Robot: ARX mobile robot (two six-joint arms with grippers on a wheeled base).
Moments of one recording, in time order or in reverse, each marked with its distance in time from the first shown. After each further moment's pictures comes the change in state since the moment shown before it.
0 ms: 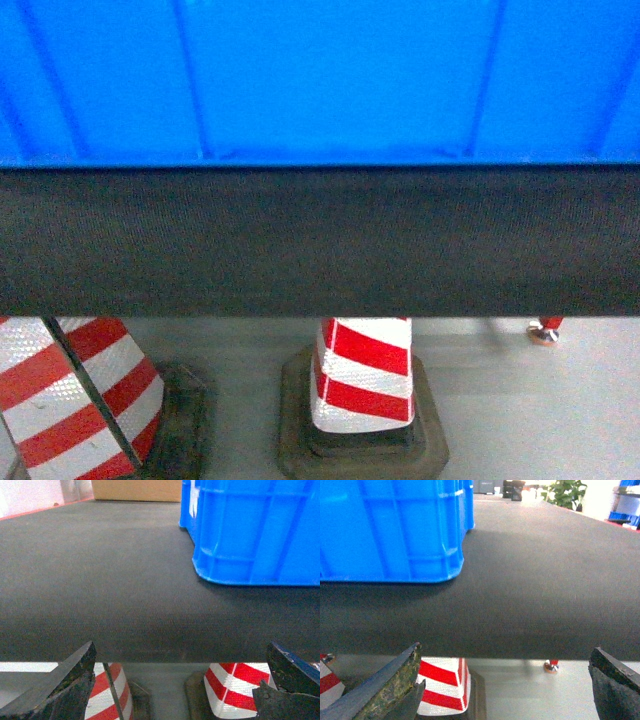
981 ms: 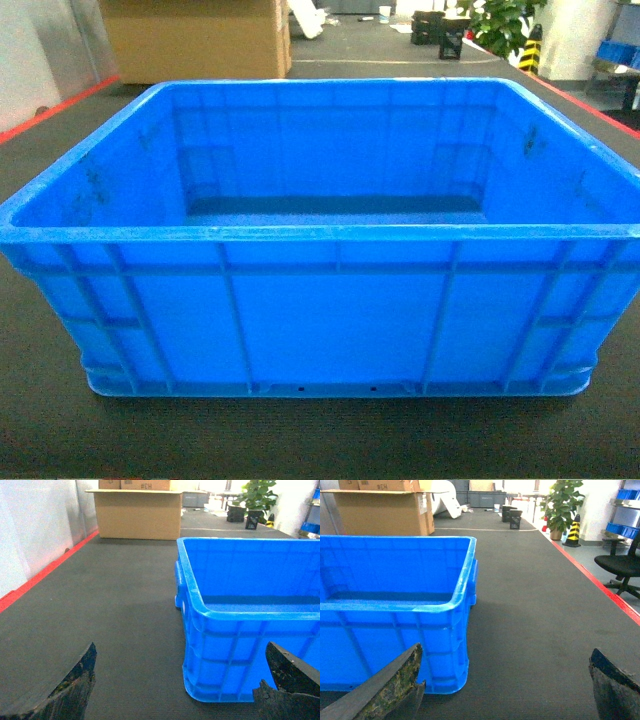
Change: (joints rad) left arm 0.000 0.000 0.000 0.000 0.000 0.000; right arm 0.000 0.000 0.000 0.000 0.000 0.001
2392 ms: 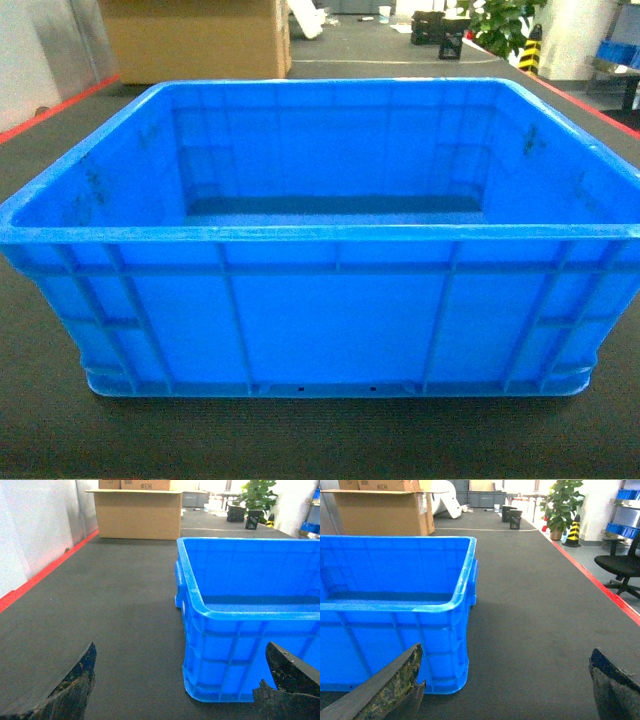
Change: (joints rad) left arm 0.000 0.000 0.000 0.000 0.000 0.000; right arm 0.000 0.000 0.000 0.000 0.000 0.000
